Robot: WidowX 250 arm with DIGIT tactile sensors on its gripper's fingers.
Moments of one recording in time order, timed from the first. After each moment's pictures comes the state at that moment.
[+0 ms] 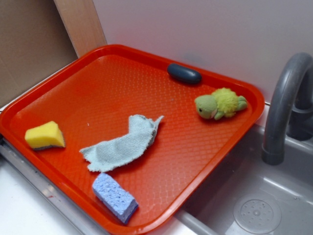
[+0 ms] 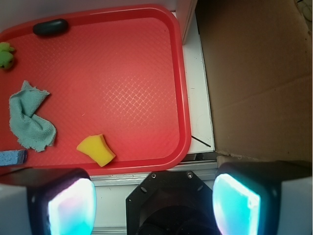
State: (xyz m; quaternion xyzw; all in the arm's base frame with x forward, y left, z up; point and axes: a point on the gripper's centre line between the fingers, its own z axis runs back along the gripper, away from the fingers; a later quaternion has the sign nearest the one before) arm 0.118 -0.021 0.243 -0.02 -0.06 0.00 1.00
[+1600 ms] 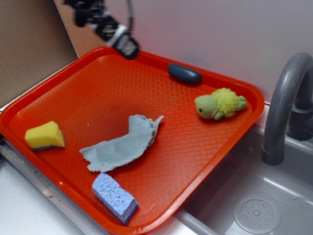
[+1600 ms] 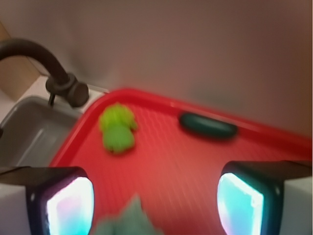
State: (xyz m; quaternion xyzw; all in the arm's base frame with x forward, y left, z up) arm 0.257 -0.242 0.149 -0.13 -0.25 -0.23 0.93
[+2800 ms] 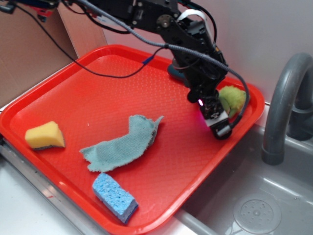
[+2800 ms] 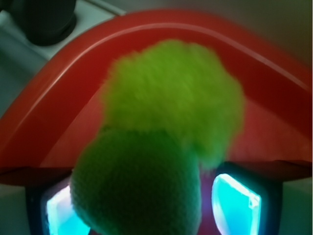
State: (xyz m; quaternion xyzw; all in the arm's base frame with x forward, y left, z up) arm 0.293 -0.328 0.034 -0.06 -0.14 -0.31 0.94
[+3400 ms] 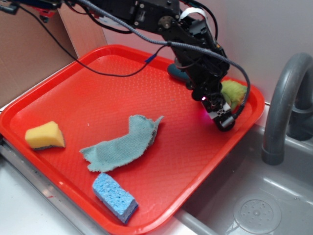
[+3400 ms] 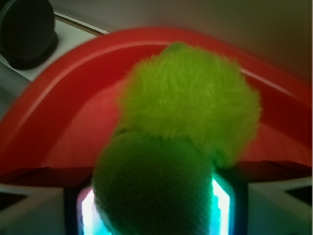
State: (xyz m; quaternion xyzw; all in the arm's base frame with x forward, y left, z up) arm 0.290 -0.319 0.036 -0.05 -0.14 -0.27 0.95
